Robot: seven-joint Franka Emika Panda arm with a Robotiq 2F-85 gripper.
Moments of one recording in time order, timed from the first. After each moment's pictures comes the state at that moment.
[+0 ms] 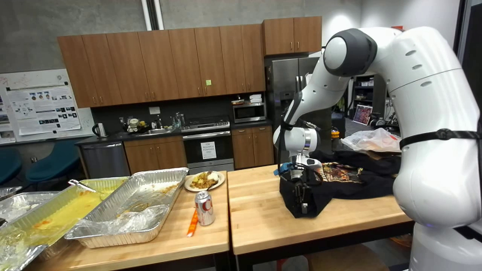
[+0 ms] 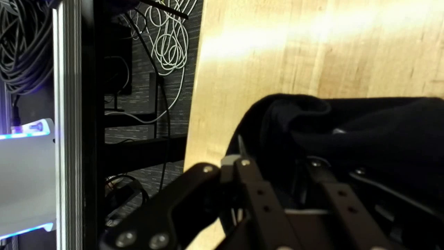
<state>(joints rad) 0.10 0.40 -0.04 -2.19 0.34 1.98 1.47</state>
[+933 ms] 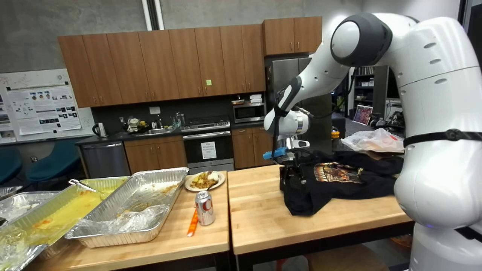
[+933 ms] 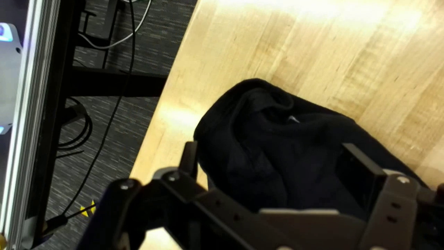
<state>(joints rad) 0.13 0.29 0.01 -2.11 0.15 1.97 1.35</state>
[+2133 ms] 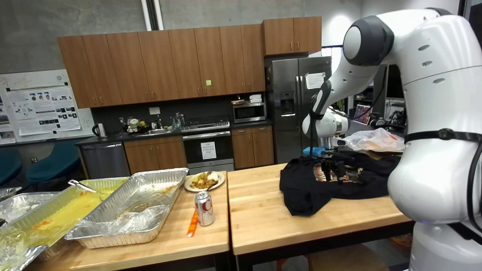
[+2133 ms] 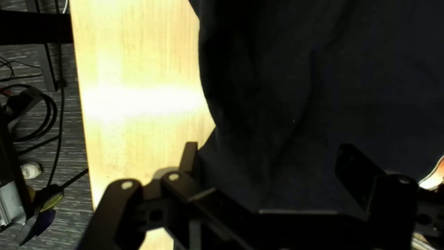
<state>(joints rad) -0.04 0.28 -0.18 -2.21 0.01 2.24 1.42</state>
